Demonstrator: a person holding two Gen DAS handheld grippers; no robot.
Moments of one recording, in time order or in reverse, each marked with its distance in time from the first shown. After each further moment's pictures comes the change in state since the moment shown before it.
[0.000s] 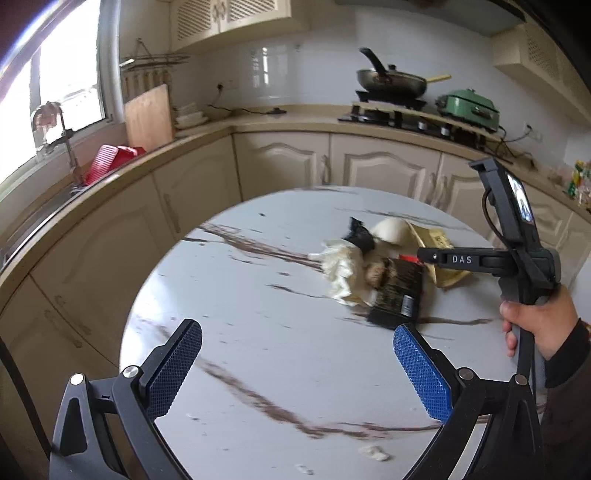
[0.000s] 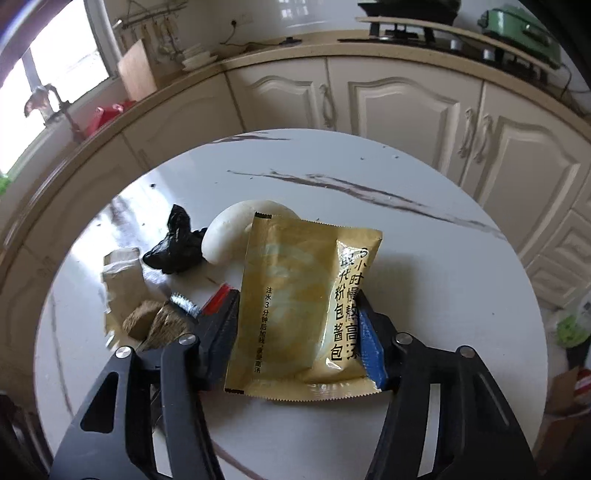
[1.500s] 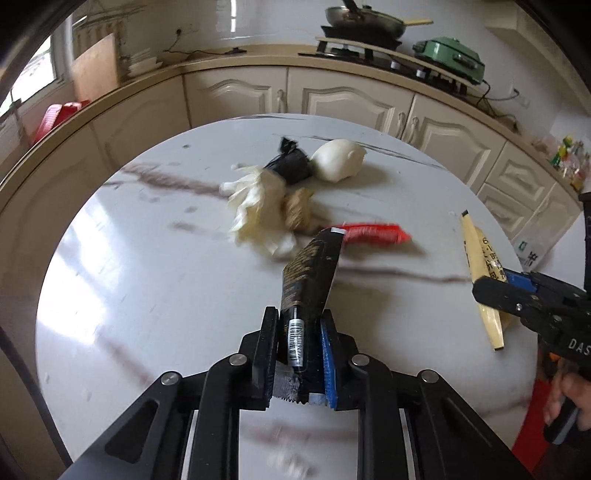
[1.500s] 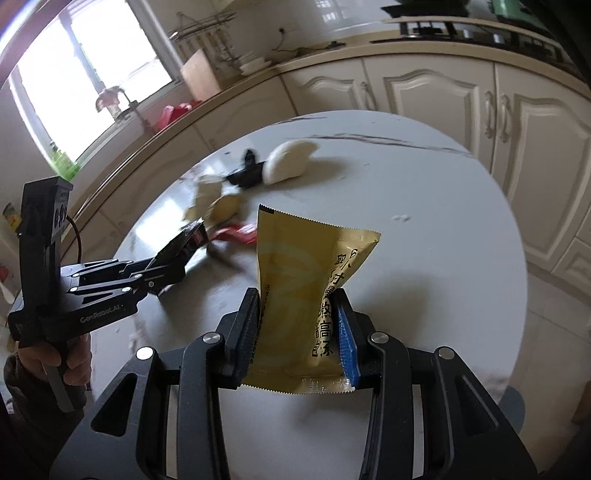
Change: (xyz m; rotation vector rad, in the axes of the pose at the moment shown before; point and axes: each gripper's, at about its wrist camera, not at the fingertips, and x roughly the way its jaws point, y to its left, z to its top) left arm 0.112 -0.020 0.015 0.001 0.219 -0.120; right arm -0.081 -0.022 -0.095 -0.048 -0.031 0.254
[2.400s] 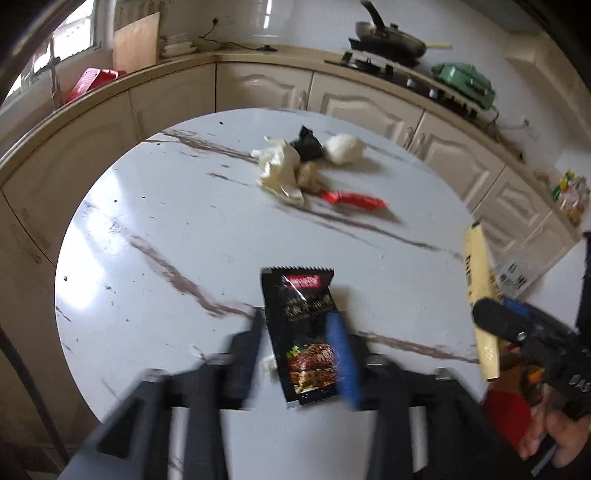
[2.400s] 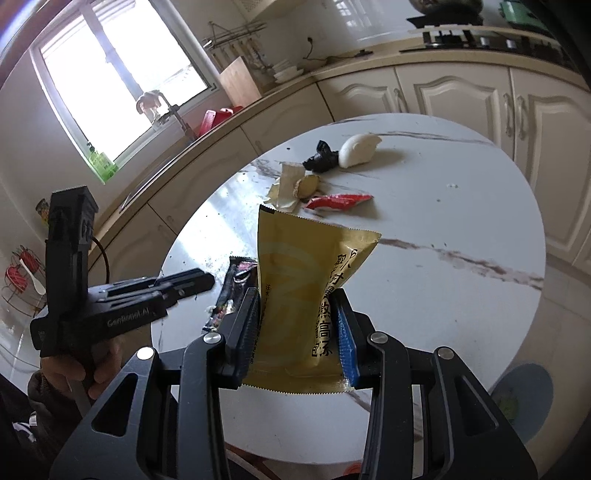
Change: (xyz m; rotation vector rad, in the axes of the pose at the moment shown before) left arm -0.072 -0.005 -0.052 -0.111 -0.002 0.005; right arm -0.041 0.042 -0.040 0.022 -0.036 0.105
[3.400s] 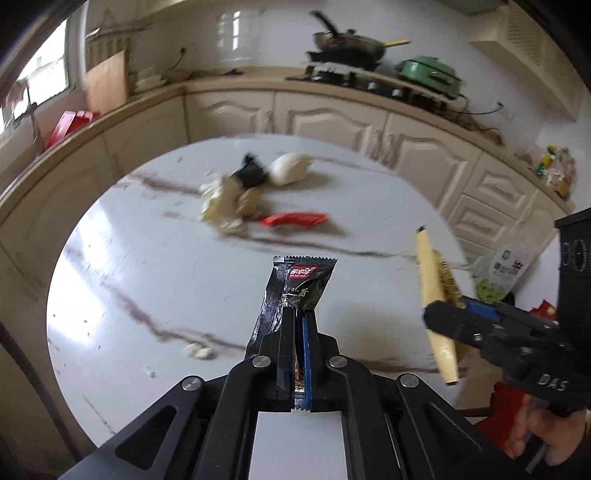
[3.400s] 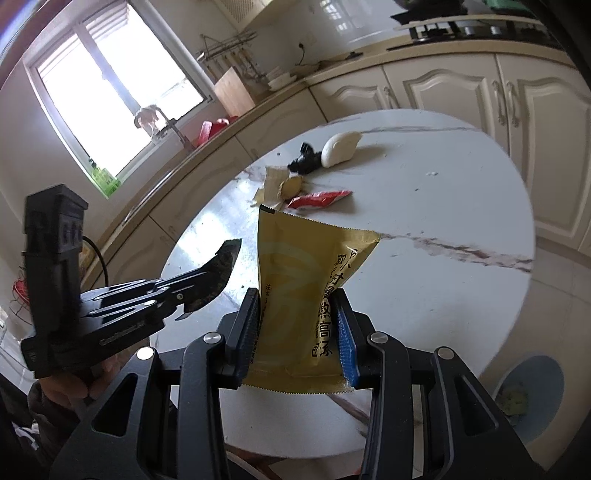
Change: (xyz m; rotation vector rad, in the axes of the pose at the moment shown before) left arm -0.016 -0.058 0.004 0.116 -0.087 -0.041; right arm -0.015 -0.023 -0.010 0.048 -0.055 0.026
